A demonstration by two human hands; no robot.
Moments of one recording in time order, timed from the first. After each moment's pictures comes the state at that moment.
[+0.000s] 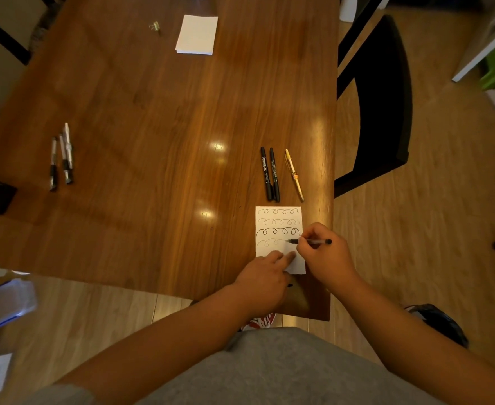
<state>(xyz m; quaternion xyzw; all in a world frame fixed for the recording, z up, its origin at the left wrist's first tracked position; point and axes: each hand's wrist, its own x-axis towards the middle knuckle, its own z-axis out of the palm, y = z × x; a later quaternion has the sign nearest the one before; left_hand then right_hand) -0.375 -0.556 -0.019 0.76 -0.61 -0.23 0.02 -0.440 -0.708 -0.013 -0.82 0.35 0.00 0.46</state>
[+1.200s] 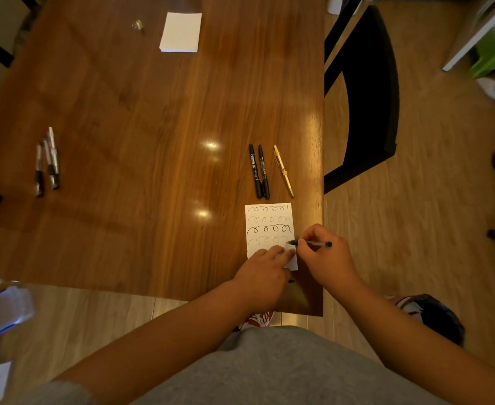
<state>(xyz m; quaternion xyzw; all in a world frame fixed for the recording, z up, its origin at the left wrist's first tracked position) -0.380 -0.569 -0.029 0.75 -0.62 -0.21 0.04 -0.460 -0.718 -0.016 -0.82 0.36 -0.01 0.45</state>
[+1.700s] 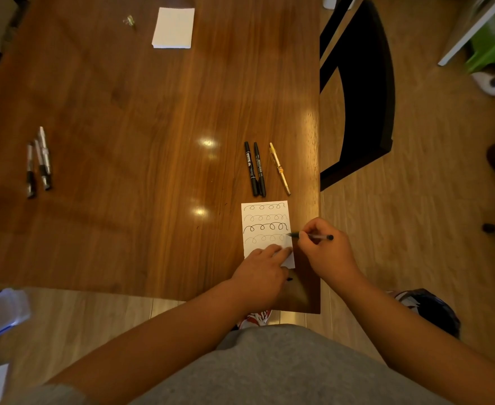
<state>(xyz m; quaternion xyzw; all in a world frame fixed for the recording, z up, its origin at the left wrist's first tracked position) -0.381 -0.570 -0.028 0.76 -0.61 -0.23 0.05 -0.454 -0.723 -0.006 -0.82 0.38 -0.01 0.42</state>
